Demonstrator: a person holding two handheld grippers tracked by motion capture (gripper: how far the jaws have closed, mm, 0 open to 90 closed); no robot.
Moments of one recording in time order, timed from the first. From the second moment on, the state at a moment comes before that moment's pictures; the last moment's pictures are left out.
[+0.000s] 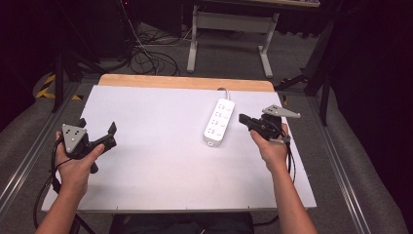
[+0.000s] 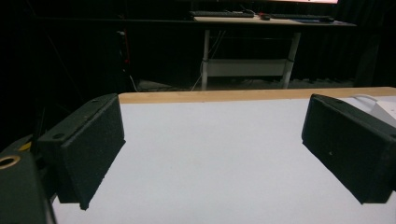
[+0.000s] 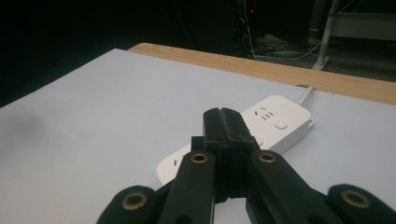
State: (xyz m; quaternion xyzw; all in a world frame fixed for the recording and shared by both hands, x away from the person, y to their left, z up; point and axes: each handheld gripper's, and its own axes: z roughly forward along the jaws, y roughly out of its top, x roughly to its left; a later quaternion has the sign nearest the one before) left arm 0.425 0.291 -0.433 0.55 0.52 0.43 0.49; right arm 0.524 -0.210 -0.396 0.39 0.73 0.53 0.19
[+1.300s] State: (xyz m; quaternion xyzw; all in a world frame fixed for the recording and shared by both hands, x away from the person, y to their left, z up) left arm 0.423 0.289 -0.434 0.57 0.51 0.44 0.48; right arm 0.594 -0.149 -0.445 0.40 0.81 0.38 0.18
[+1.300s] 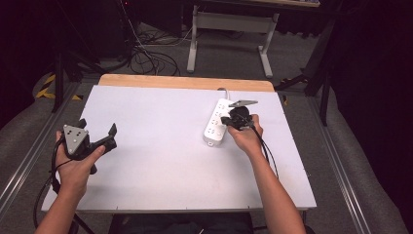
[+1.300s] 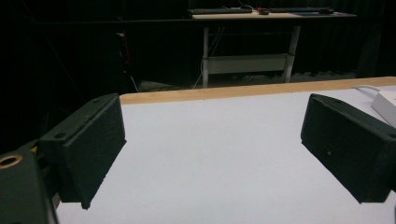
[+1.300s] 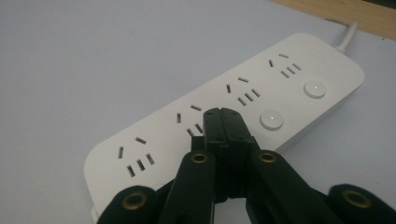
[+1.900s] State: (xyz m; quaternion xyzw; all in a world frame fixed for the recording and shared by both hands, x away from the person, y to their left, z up) left arm 0.424 0.287 -0.434 0.58 0.51 0.43 0.48; right arm 0.598 -0.151 -0.454 0.41 0.82 0.37 0.17
